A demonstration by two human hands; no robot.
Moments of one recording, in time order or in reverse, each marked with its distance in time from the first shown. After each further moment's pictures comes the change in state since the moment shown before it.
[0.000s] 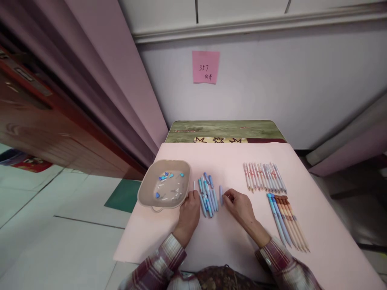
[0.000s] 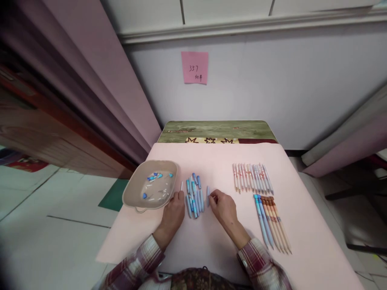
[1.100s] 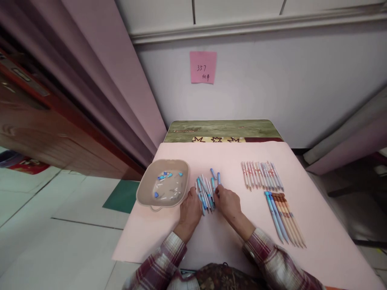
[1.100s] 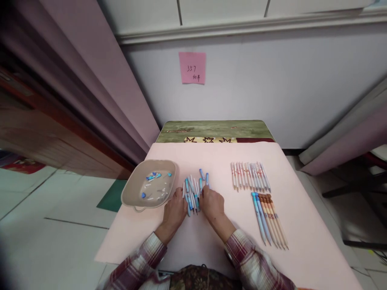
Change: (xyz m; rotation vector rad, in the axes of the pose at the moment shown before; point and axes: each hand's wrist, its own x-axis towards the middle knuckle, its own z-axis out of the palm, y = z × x) left_hand 0.004 0.003 0.006 -0.325 -0.061 -0.122; right_hand 0.008 -0.038 0.014 -0.340 -0.104 0.031
